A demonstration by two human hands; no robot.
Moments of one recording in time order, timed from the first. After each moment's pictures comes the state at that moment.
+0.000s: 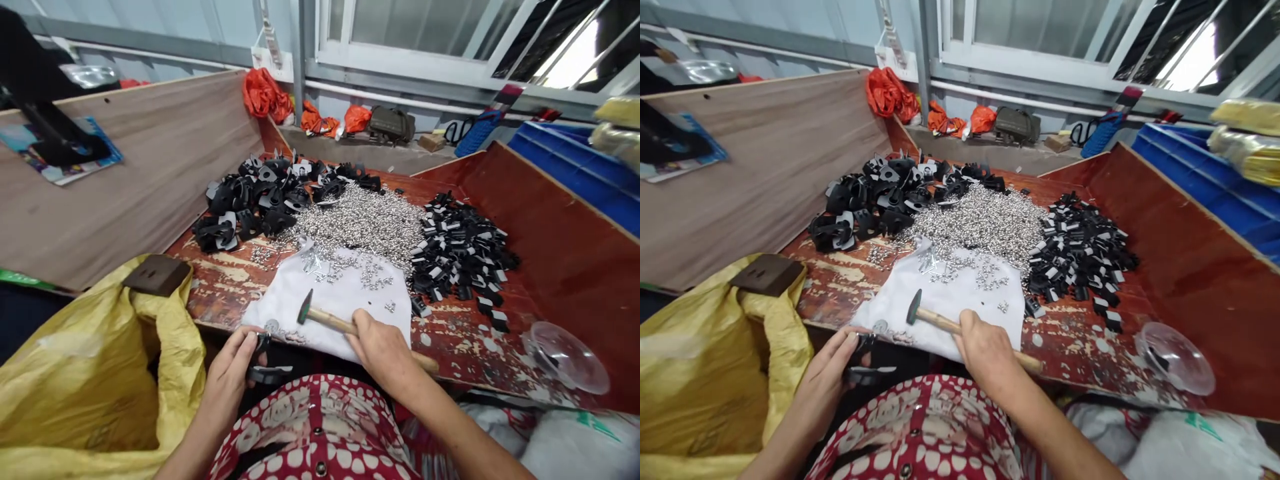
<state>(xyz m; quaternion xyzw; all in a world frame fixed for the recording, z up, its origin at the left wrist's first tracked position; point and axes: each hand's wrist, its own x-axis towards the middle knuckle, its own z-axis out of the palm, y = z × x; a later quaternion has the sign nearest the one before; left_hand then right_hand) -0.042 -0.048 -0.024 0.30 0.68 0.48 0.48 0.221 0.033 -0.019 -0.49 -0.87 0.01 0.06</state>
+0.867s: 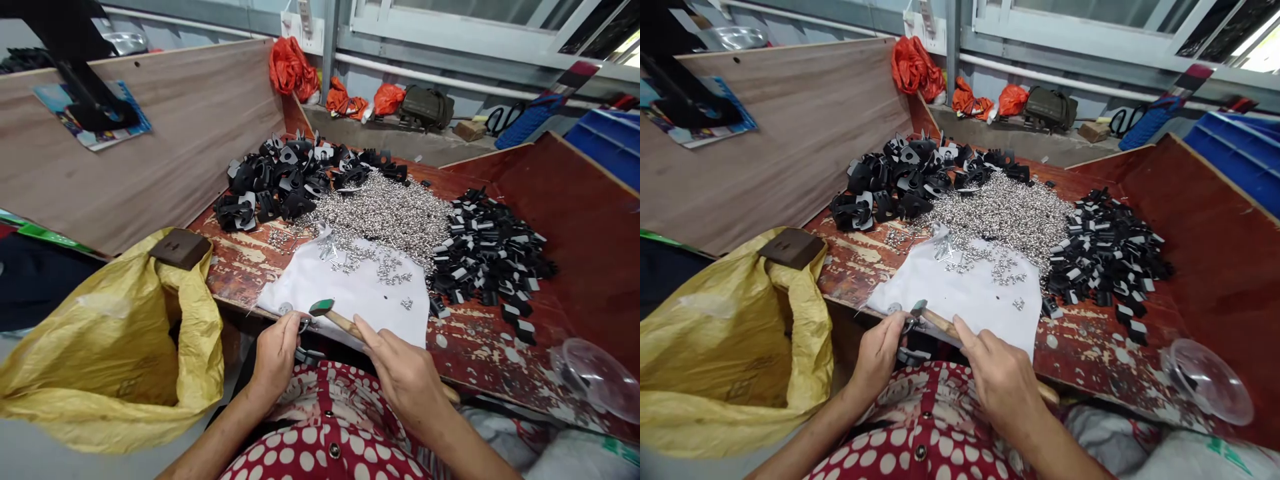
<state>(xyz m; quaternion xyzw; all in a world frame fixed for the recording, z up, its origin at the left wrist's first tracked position) -0.011 -0.033 -0.058 0.48 0.69 0.42 0.35 0.229 -0.003 0.003 -0.38 -0.90 0.09 0.21</state>
